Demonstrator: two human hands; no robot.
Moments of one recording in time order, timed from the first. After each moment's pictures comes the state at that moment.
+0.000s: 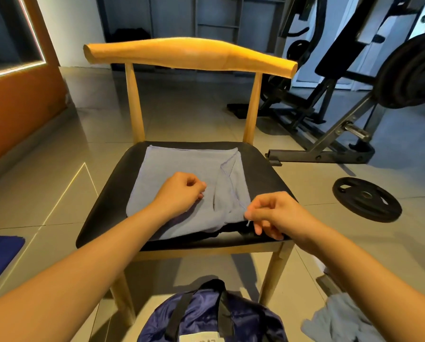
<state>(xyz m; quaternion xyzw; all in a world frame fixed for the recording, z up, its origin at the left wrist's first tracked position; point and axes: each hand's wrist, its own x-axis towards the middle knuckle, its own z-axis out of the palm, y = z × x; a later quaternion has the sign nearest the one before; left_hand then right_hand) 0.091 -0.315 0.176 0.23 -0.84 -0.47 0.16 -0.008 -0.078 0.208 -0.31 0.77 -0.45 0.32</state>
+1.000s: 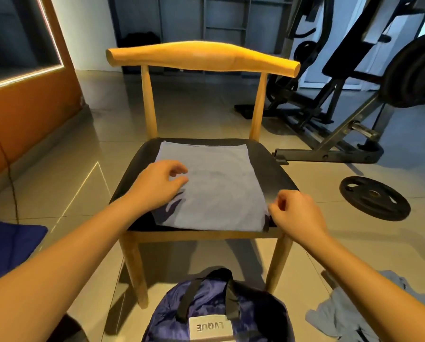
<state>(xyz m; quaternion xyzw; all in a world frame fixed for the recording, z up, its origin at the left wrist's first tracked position) 0.166 -0.329 0.205 0.21 -0.93 -0.24 0.19 0.012 -0.062 0.179 -0.30 0.92 -0.24 -0.03</state>
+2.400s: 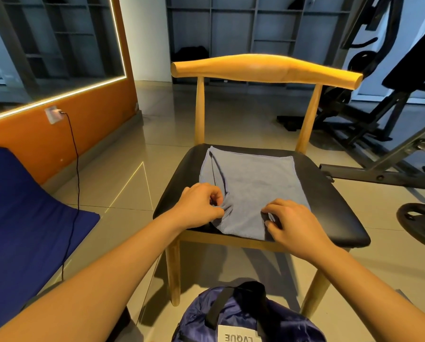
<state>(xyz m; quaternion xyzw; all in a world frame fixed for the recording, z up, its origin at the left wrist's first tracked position) 0.197 -0.323 0.182 0.25 -0.91 -0.29 0.13 0.033 -0.127 0.165 -0.56 0.81 -0.16 -0.06</state>
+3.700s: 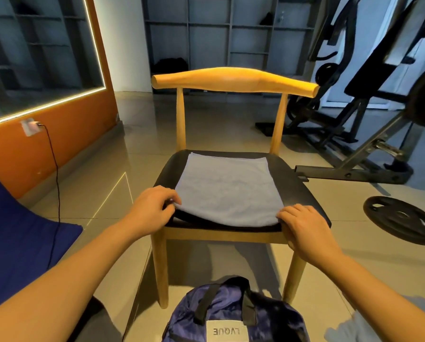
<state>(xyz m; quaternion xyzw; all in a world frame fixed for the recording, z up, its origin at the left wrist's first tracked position) 0.259 -0.339 0.177 0.22 -0.94 -0.15 0.23 0.013 -0.048 0.146 -0.53 0.82 -0.10 -0.20</state>
